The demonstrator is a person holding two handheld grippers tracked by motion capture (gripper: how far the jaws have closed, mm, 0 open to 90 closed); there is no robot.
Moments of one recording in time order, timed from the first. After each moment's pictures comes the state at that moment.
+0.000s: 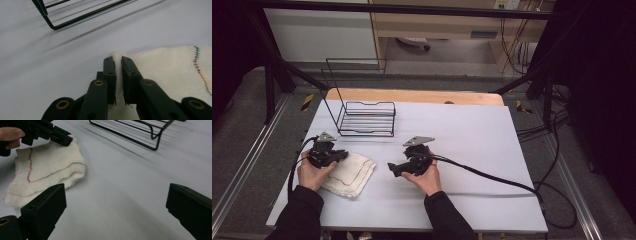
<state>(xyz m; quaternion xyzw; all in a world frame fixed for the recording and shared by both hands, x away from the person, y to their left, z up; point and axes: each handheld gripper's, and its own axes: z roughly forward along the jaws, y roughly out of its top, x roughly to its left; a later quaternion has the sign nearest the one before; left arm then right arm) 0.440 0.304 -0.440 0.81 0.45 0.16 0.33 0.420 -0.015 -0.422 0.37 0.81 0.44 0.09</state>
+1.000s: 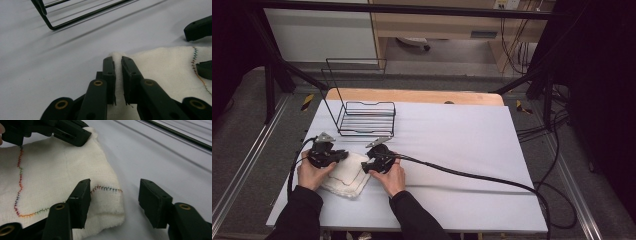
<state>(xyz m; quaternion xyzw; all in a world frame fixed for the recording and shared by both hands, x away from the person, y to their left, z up) 0.441 0.308 -0.442 0.81 0.45 0.15 0.34 0.437 0.085 -0.451 0.36 0.84 0.40 0.08</state>
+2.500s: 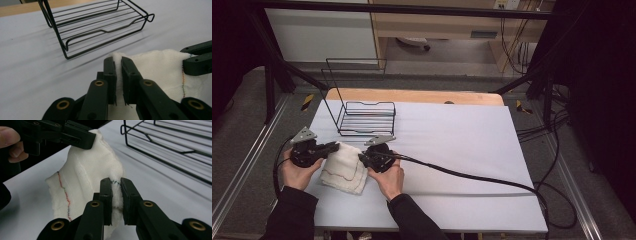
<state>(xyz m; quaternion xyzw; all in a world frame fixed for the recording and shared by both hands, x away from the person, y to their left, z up) 0.412 0.330 -0.396 0.77 0.43 0.19 0.44 0.414 0.078 -0.410 0.34 0.80 0.48 0.09</state>
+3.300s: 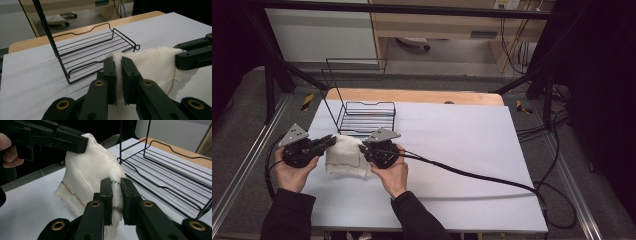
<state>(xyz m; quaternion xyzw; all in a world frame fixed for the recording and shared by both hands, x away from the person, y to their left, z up) 0.388 0.321 -0.360 0.74 0.40 0.25 0.49 0.404 0.064 -0.372 0.29 0.79 0.52 0.15</state>
